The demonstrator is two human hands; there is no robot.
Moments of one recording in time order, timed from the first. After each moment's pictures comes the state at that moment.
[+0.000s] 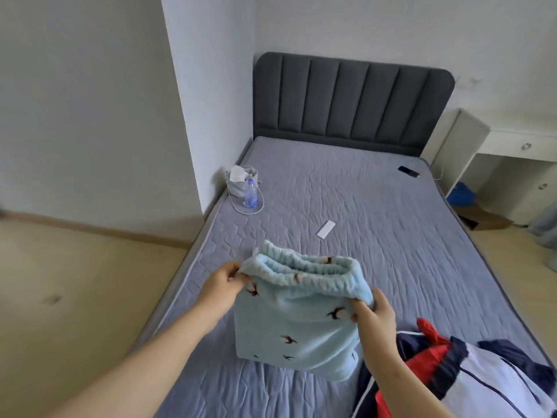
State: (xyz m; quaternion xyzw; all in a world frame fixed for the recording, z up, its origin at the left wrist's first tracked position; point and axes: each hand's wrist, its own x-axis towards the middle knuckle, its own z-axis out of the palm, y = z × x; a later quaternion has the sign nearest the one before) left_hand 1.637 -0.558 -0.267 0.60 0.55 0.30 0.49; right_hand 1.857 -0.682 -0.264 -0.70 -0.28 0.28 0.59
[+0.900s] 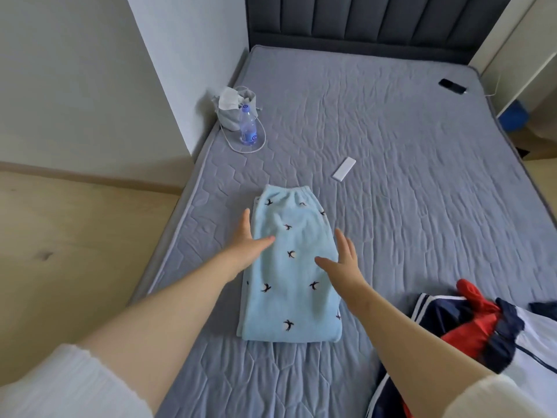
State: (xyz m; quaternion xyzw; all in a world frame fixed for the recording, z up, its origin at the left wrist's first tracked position) left_hand 1.714 -0.422 -0.386 0.58 0.57 0.13 0.57; right_hand 1.882 -0.517 -0.410 -0.73 -0.34 0.46 0.37
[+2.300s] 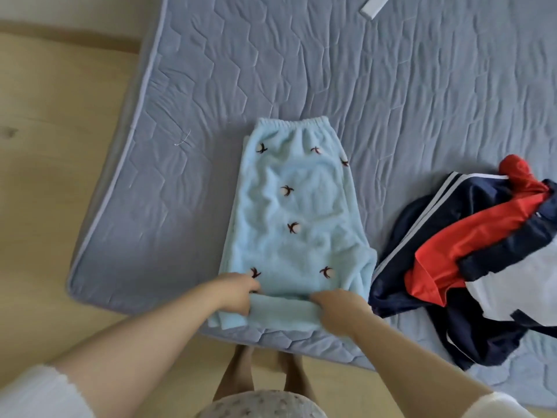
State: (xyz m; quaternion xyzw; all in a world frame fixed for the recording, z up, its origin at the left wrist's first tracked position) left_hand 1.649 -0.615 -0.583 0.71 0.34 -0.47 0.40; right_hand 1.835 -0.707 -0.569 -0.60 -0.57 0.49 -0.28
